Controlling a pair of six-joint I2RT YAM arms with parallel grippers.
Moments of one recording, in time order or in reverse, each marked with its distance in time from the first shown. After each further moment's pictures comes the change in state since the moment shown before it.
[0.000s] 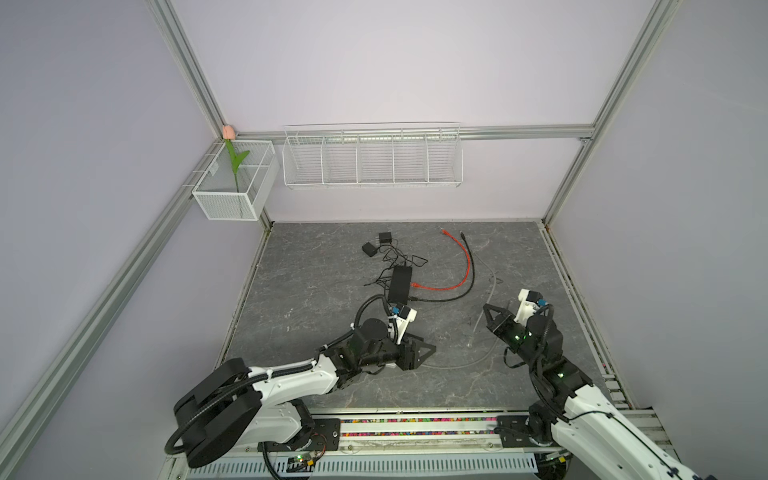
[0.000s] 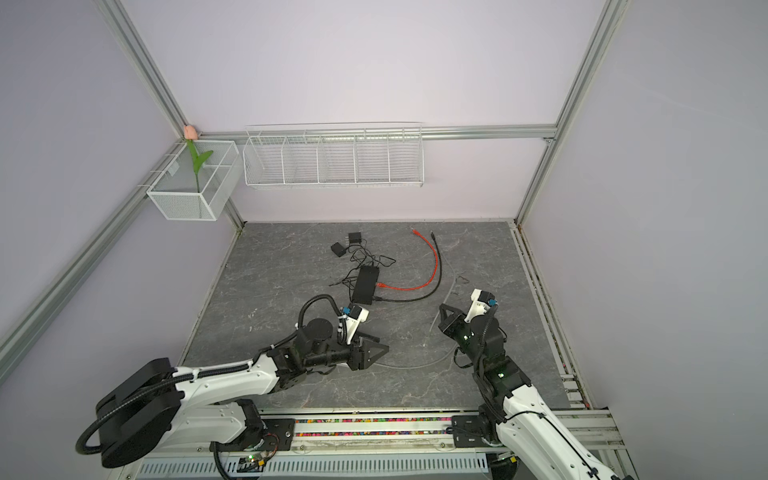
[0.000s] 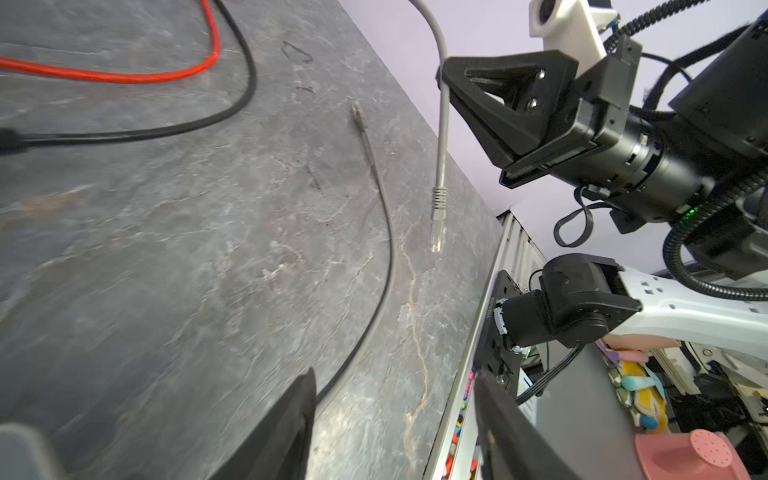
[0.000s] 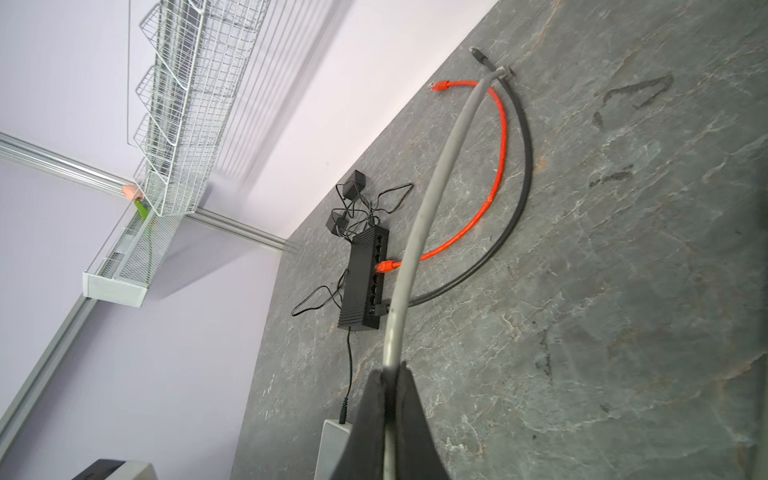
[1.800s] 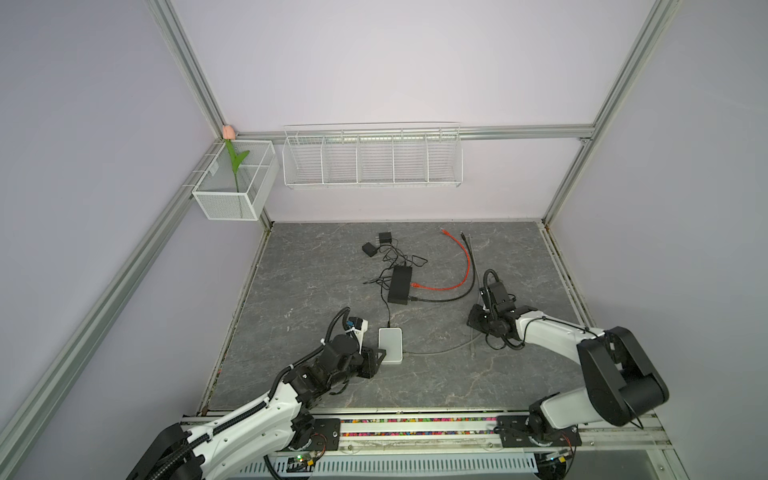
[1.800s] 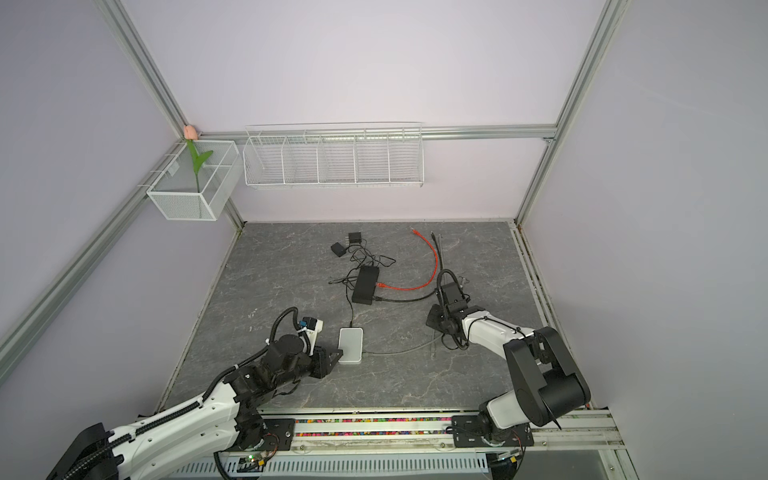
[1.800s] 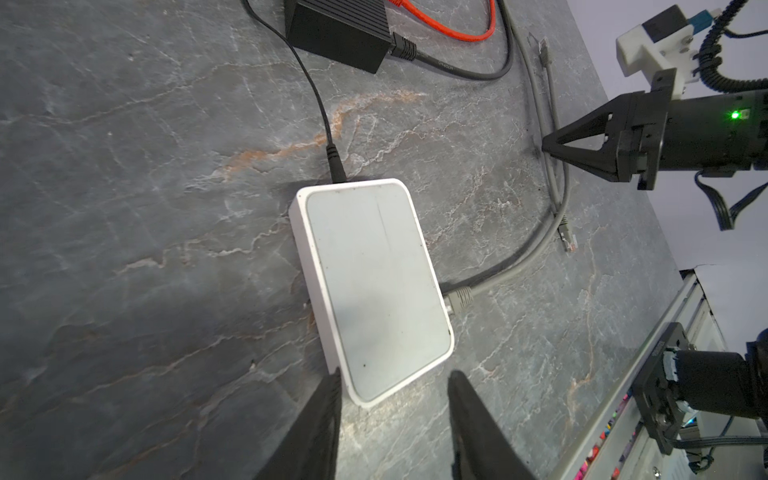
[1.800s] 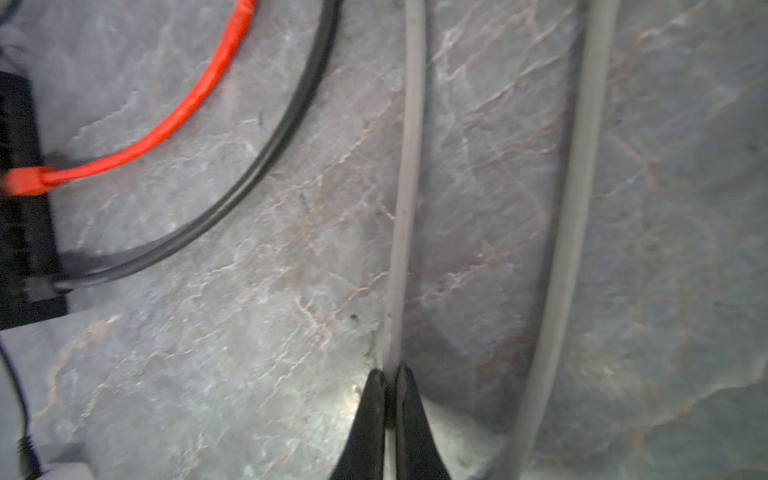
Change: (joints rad) left arm 0.167 -0.525 -0.246 -0.549 -0.276 -0.069; right arm -0.051 0.815 0.336 -0.233 -0.038 -0.201
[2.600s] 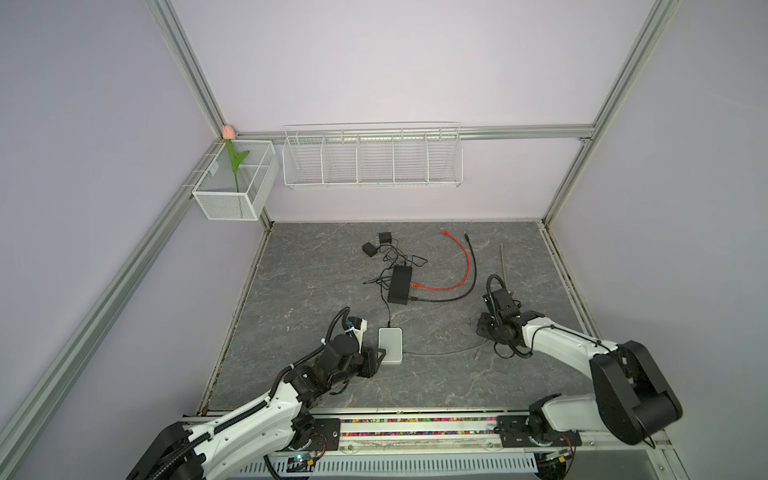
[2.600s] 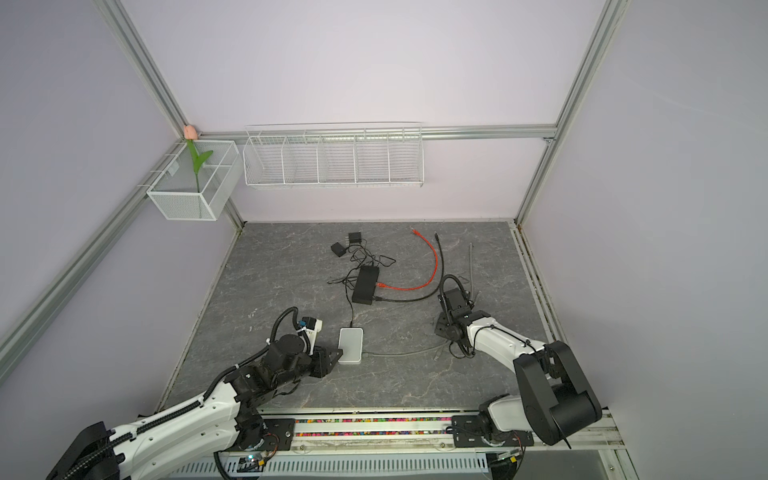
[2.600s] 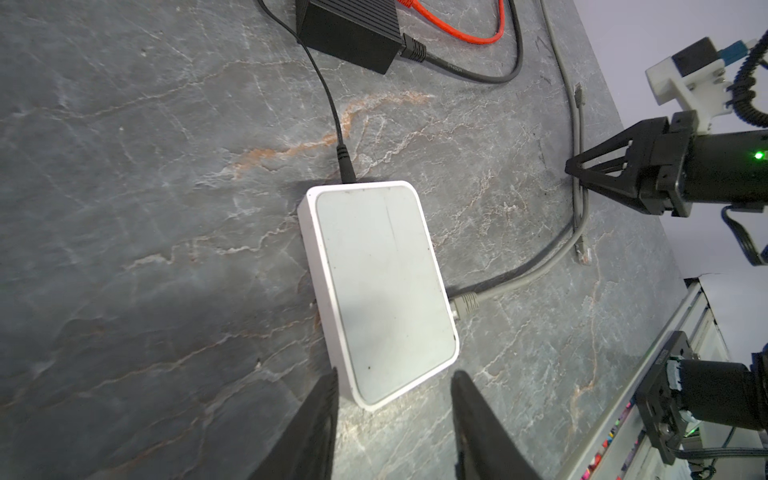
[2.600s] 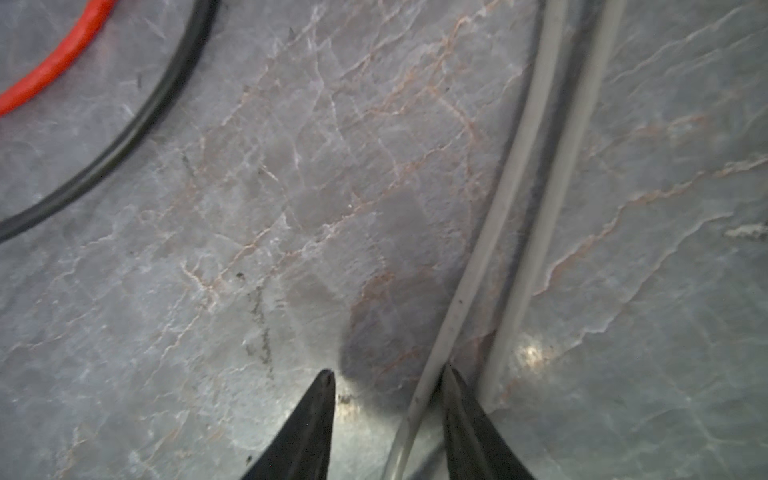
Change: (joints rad) left arm 0.000 0.008 0.000 0.001 -0.024 -0.024; right arm 0.002 -0.055 -0.019 -0.174 0.179 -0.059
